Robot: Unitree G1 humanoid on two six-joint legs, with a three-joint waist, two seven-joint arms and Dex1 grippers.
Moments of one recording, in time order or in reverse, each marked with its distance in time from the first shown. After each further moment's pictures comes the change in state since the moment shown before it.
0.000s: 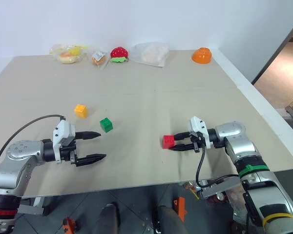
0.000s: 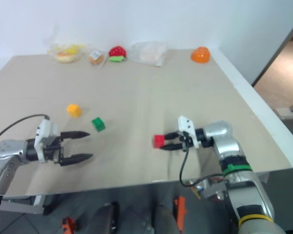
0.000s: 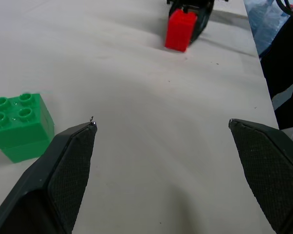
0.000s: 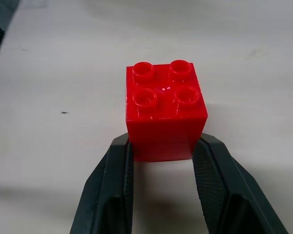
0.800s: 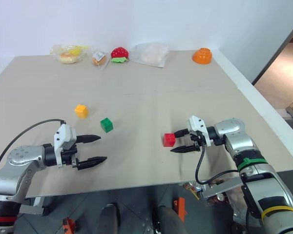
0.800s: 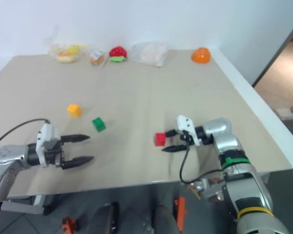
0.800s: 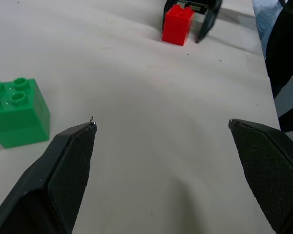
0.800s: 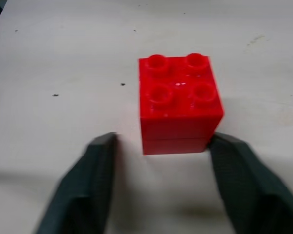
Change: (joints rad) left arm 0.060 -0.015 0.006 -0.048 -0.003 0.010 0.067; right arm -0.046 -0.002 0.044 0.111 -0.021 -0.055 0.026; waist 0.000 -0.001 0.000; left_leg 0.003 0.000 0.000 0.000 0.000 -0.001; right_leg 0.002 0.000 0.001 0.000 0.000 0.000
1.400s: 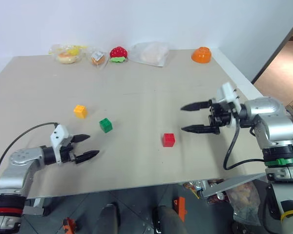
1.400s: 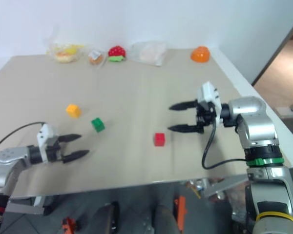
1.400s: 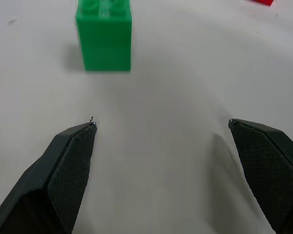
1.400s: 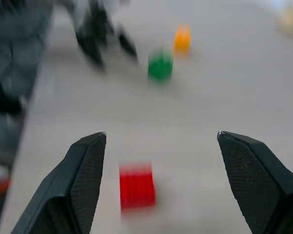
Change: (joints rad) left arm -0.132 -0.082 -0.038 0.322 0.141 -0.111 0.062; right arm 0.070 -0.157 -0.212 -0.694 0.403 0.528 -0.095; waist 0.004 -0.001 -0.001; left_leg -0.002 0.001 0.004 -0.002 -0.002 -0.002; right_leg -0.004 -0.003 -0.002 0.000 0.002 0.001
